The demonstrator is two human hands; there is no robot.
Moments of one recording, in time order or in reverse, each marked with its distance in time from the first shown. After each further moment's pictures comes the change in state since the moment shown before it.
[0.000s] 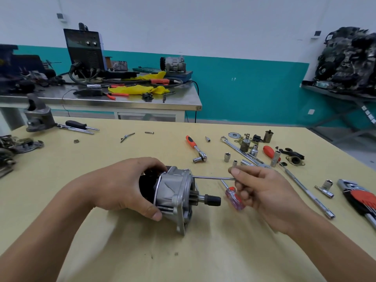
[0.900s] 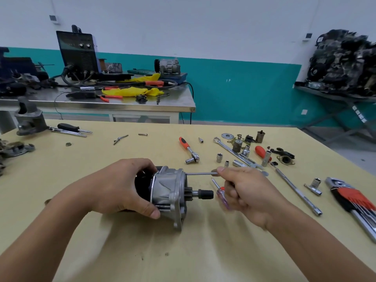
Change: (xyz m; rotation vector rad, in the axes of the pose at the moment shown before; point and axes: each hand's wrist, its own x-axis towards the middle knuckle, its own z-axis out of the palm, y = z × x) left_hand 0.002 0.005 0.006 0.073 0.053 -0.069; right_hand 0.001 -0.011 0.018 -0.109 0.081 0.189
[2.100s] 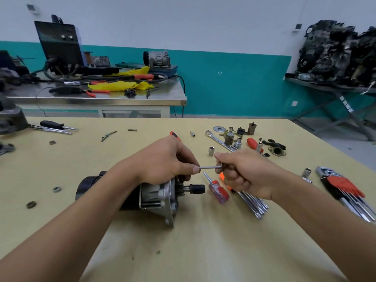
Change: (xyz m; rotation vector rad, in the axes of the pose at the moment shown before) left_hand 0.066 0.064 0.028 -0.256 -0.048 0.175; right_hand 0.033 -0.012 -0.033 -0.196 -0.115 -0.016
